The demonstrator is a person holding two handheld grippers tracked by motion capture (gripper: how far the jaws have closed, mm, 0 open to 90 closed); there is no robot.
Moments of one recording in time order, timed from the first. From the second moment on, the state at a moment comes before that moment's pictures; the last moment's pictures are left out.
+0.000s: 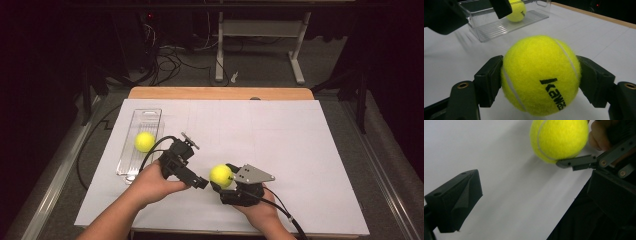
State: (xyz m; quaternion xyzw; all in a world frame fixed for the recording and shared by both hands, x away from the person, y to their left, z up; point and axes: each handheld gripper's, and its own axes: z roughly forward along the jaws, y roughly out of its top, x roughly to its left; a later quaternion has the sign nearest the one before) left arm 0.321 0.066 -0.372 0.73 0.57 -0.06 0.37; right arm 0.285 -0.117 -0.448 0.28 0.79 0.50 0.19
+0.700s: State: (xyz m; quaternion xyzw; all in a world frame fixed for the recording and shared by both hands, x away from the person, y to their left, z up) left arm 0.330 0.057 -0.370 0.75 0.57 -0.07 0.34; right arm 0.276 -0.112 -0.455 0.27 0.79 0.52 0.18
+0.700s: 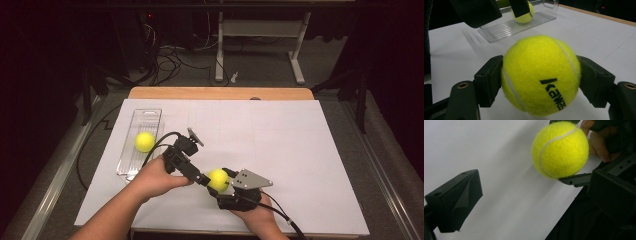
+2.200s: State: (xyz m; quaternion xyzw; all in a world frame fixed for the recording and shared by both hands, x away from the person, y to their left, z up) left arm 0.331 0.009 -0.391 0.76 0.57 -0.08 0.30; right arm 0.271 -0.108 -0.452 0.26 0.78 0.54 0.18
